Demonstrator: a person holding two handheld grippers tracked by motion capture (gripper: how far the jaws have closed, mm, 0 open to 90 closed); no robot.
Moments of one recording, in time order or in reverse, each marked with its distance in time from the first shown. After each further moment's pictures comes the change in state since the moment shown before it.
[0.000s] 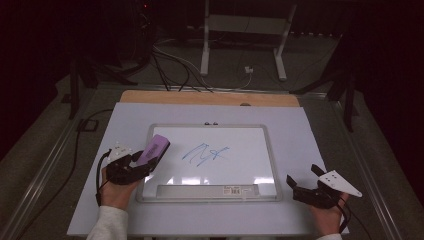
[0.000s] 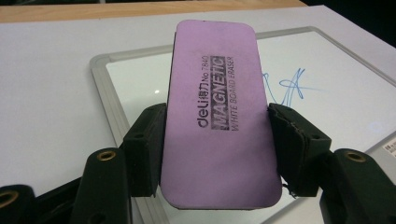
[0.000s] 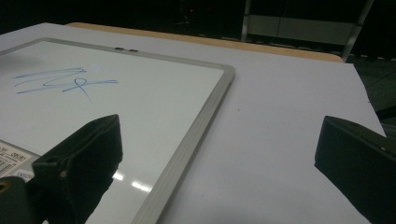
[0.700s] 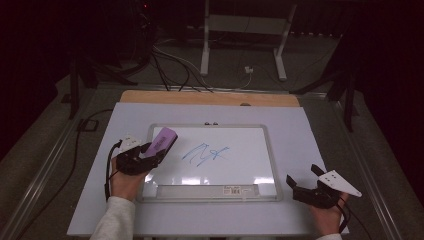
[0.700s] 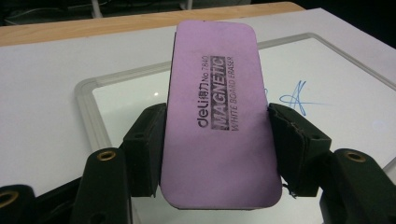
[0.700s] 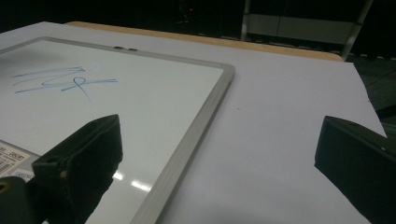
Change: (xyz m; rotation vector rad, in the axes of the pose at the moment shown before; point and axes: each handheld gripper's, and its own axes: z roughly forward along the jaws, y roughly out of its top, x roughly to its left) left arm -0.005 0.017 0.027 -0.002 -0.015 0.044; right arm 0.000 0.000 0.001 0.003 0.000 0.002
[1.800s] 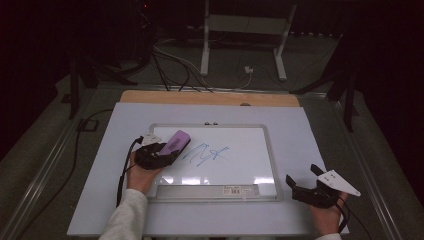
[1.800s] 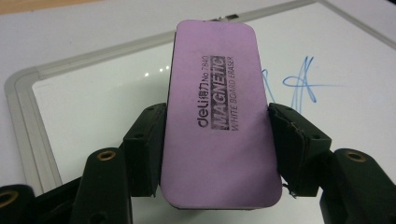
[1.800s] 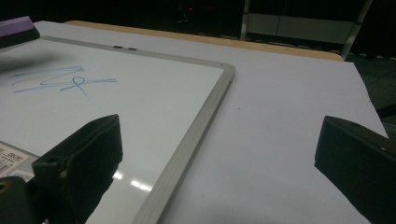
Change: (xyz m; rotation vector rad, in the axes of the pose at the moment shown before) left arm -0.007 -0.002 0.052 0.111 -0.039 0.034; right arm 0.000 -0.001 0.002 0.009 -0.004 0.000
